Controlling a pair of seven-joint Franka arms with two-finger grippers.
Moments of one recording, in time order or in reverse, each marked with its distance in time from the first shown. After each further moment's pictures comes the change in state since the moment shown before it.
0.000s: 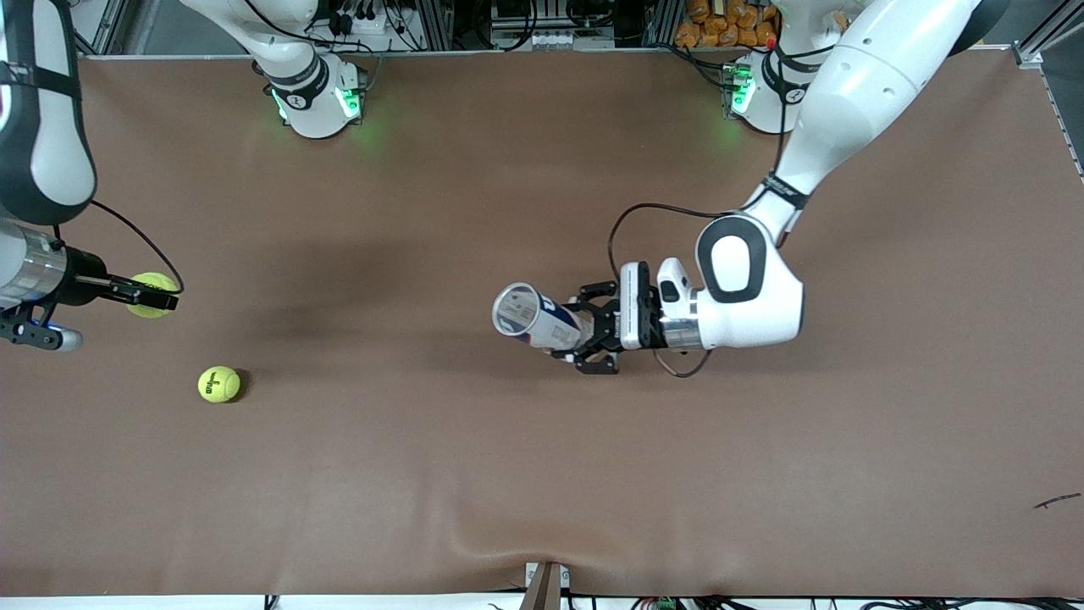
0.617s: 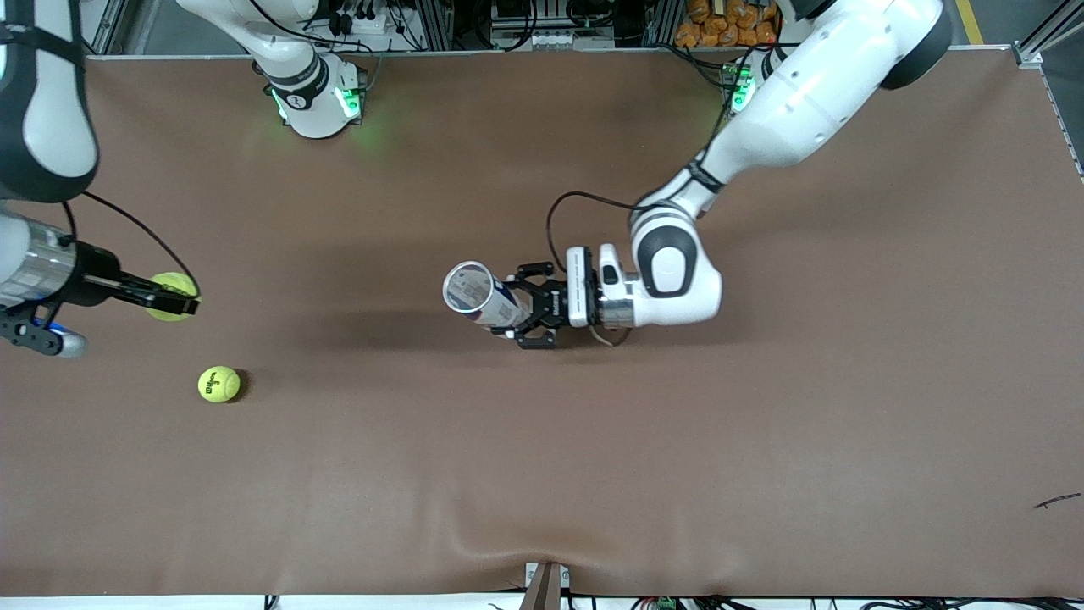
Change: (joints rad) left arm -0.160 0.156 -0.002 0.021 -0.526 -0.001 0.391; right arm 0.125 0.005 0.011 0.124 0.052 -0.068 0.260
